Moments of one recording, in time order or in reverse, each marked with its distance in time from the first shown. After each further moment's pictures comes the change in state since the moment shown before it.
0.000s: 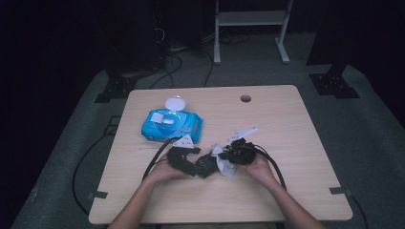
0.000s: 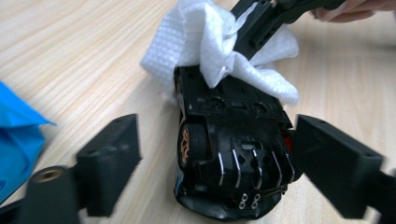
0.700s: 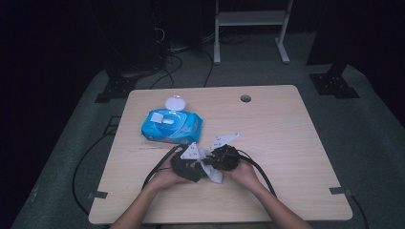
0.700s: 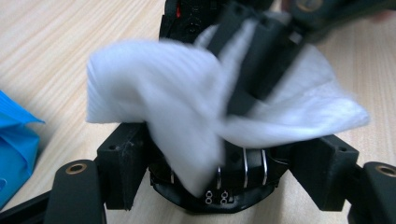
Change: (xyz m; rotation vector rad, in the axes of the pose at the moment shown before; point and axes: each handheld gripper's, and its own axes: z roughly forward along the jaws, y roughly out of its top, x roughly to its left) left arm -0.016 -0.008 0.010 0.074 0.097 0.168; right arm 0.041 0.017 0.029 -0.033 0.045 -0.101
